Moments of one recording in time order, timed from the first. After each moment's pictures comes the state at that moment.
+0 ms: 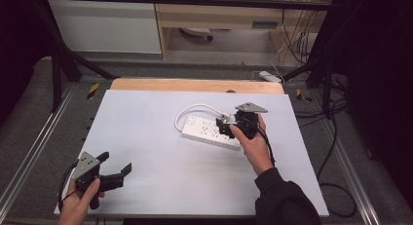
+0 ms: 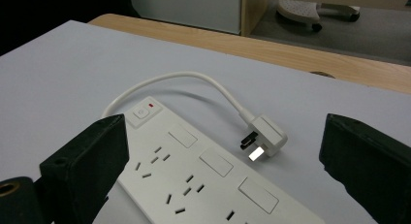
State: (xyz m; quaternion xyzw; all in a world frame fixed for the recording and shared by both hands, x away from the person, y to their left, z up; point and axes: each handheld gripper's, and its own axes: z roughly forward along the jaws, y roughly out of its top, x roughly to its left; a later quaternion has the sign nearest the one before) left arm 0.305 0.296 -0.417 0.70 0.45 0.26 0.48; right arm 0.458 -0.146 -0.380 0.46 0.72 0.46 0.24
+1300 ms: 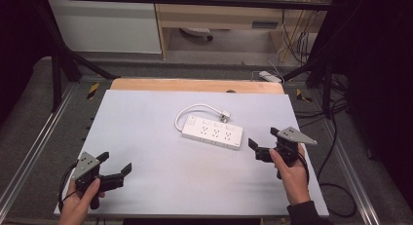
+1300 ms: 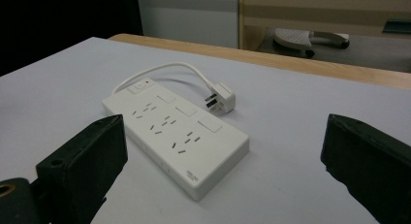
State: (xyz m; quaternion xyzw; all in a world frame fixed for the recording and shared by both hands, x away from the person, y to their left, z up) left arm 0.304 0.295 -0.417 0.70 0.45 0.26 0.48; right arm 0.374 -0.242 -0.387 0.44 0.69 0.52 0.26
